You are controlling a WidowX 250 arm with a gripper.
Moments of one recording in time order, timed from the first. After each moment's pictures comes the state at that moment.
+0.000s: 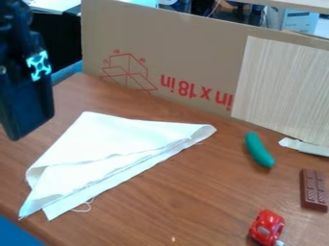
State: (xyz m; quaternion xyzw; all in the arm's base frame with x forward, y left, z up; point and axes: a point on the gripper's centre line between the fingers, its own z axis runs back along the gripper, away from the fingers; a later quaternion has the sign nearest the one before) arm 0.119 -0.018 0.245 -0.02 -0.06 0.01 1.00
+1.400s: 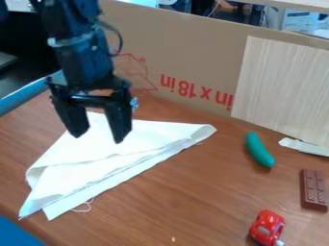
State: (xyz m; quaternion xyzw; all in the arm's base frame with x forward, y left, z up) arm 0.238 0.037 0.127 -0.08 -0.05 0.10 0.99
